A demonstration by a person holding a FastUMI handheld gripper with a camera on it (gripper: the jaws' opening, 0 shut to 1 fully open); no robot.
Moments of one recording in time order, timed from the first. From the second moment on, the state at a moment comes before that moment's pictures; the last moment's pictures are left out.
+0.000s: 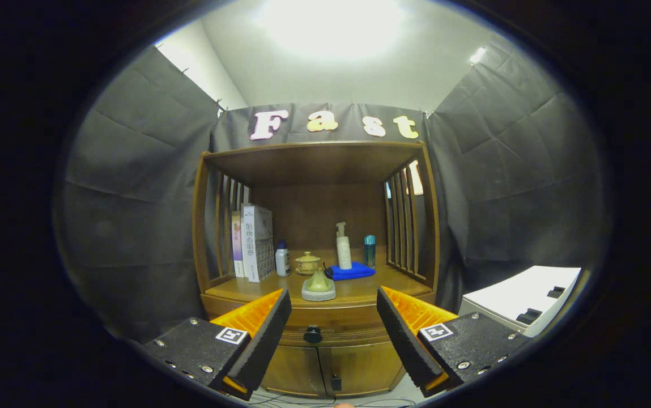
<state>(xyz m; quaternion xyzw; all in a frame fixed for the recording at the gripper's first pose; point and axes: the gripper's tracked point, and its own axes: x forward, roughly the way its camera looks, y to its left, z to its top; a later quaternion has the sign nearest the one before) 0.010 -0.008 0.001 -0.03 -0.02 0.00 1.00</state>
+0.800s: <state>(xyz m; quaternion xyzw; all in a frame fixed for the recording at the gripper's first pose) -0.066 -0.020 -0.024 -0.02 -0.01 0.02 1.00</state>
